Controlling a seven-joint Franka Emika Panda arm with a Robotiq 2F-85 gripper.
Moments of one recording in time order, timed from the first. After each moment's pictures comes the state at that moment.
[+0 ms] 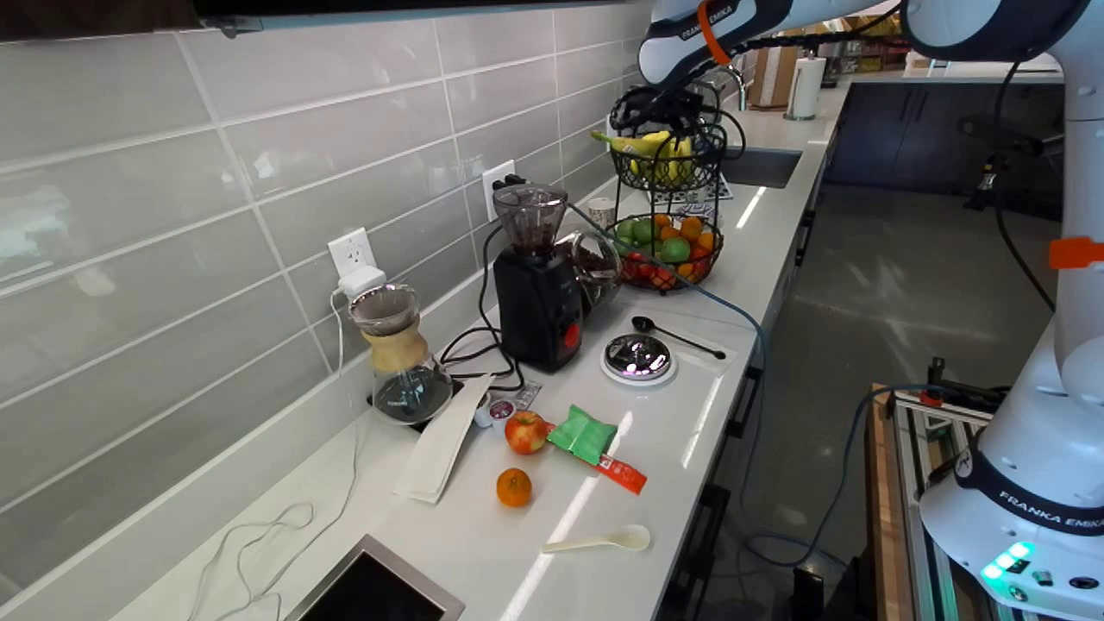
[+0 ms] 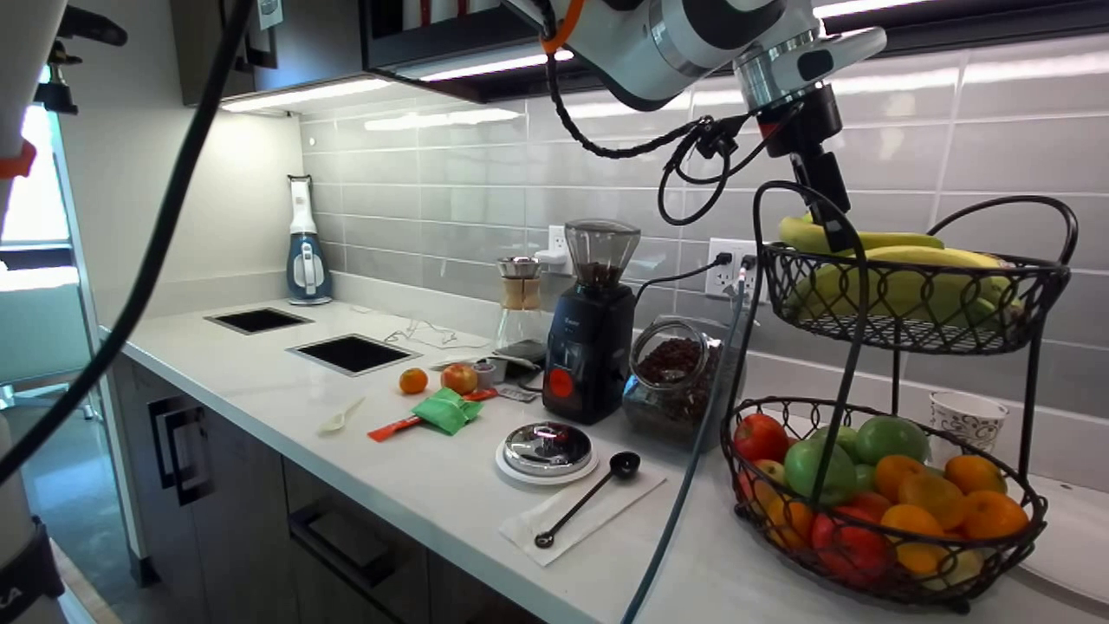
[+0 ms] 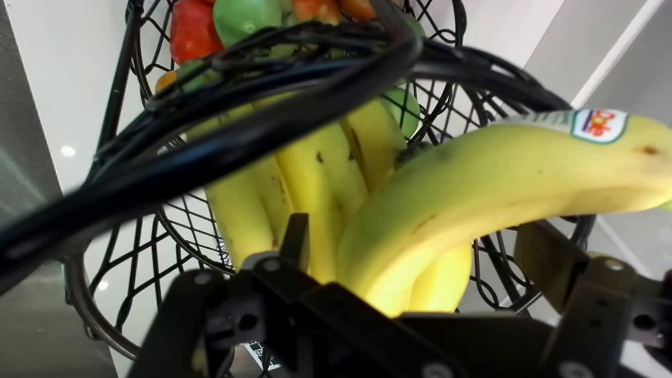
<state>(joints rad) -0.34 0.36 -0.32 -1.56 -0.10 2.32 0.83</state>
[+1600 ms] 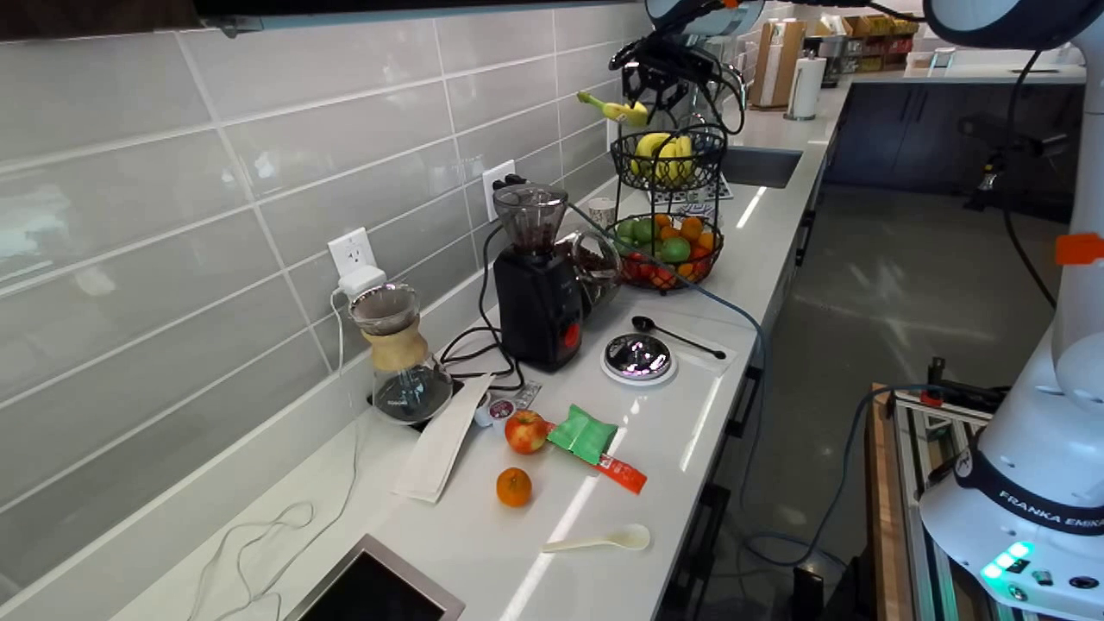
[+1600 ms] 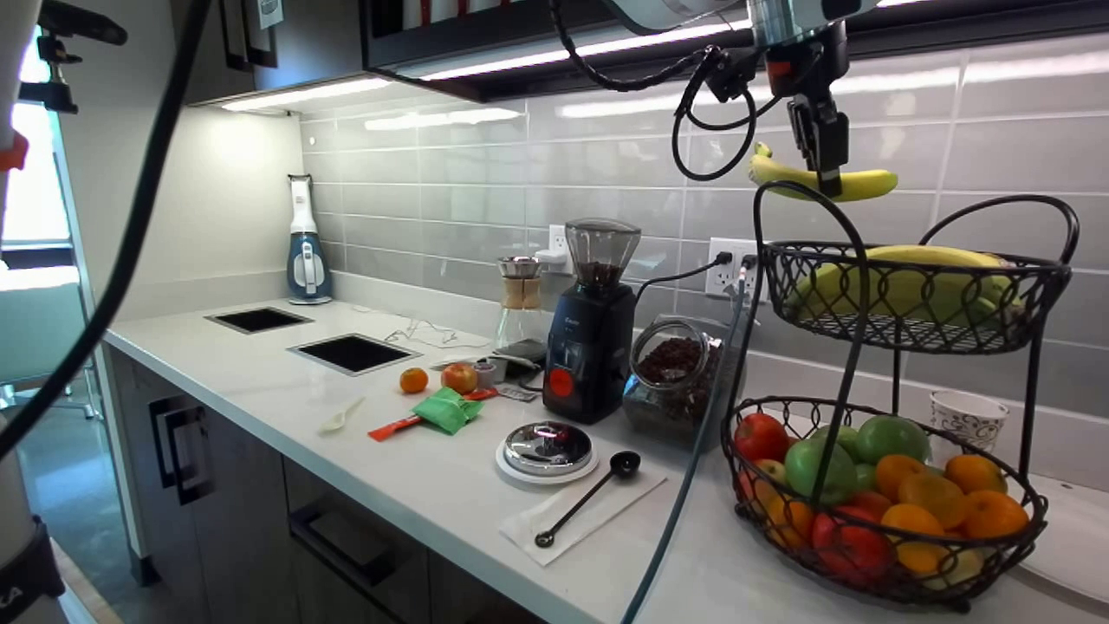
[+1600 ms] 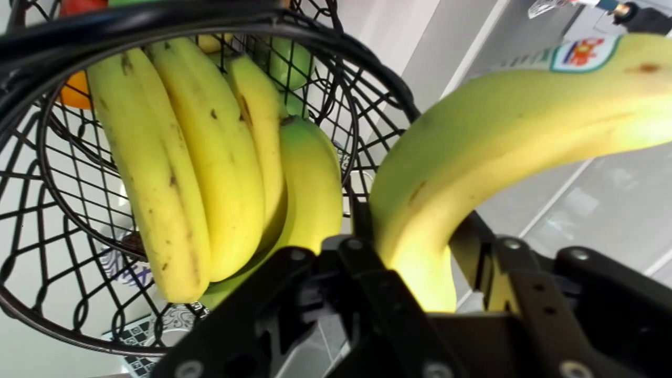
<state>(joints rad) -0.37 0.30 -0.30 -1.51 0.20 2.31 0.52</state>
